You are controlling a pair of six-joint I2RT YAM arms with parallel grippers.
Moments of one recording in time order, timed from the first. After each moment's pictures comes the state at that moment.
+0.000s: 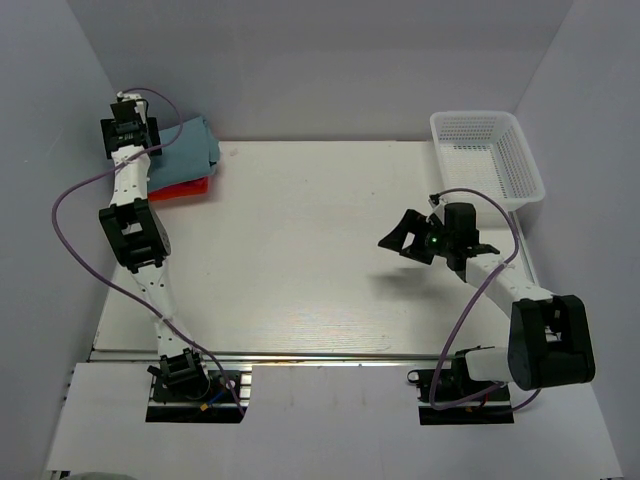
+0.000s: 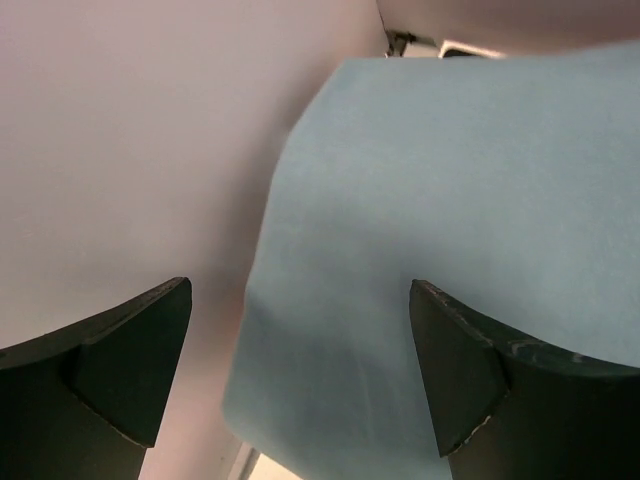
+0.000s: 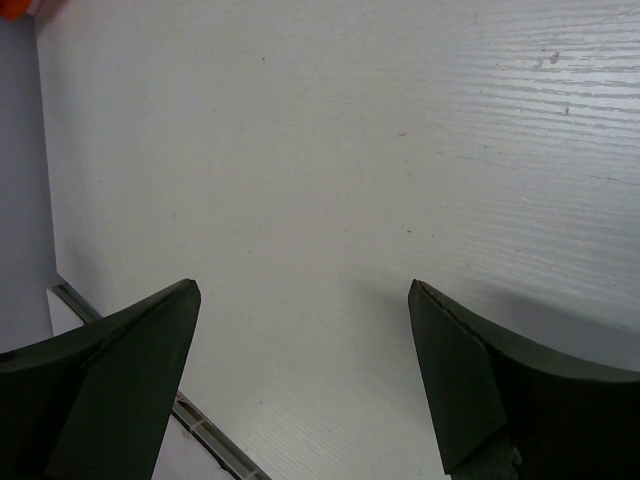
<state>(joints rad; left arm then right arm) 0.28 2.41 2.31 -0.46 -0.29 0.21 0.17 1.32 0.66 -0.03 -0.53 0.54</state>
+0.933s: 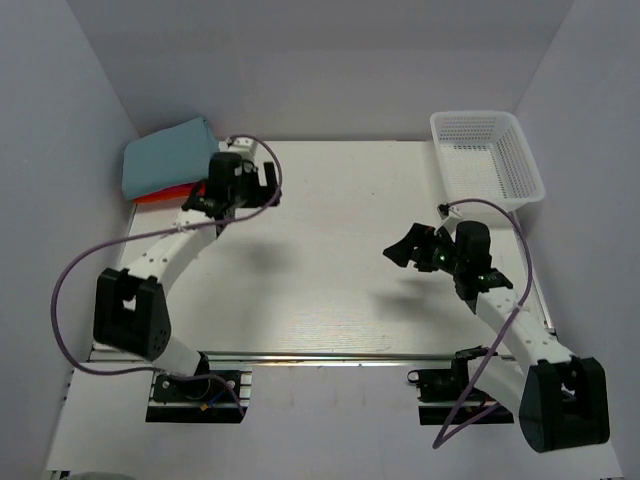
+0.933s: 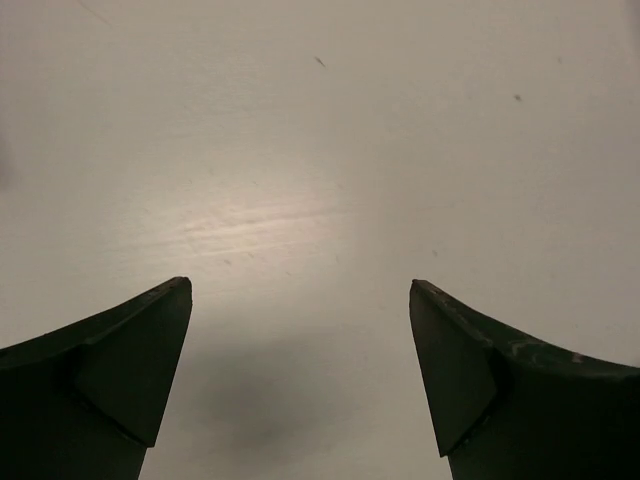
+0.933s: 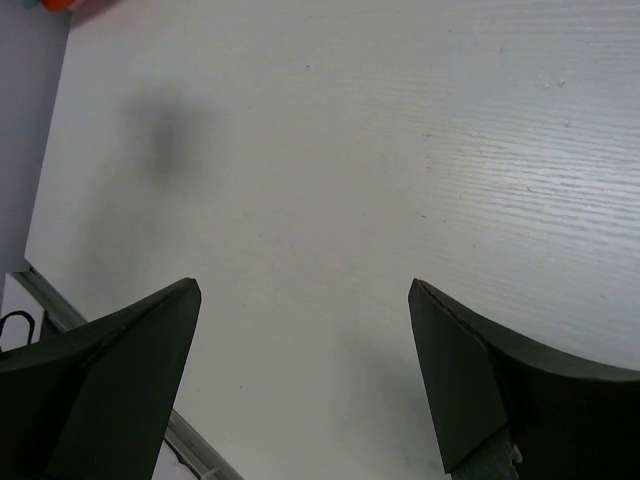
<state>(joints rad) -0.27 1.54 1.19 -0.17 0.04 -0.23 0.18 1.03 0.51 0.02 -0.51 0.47</state>
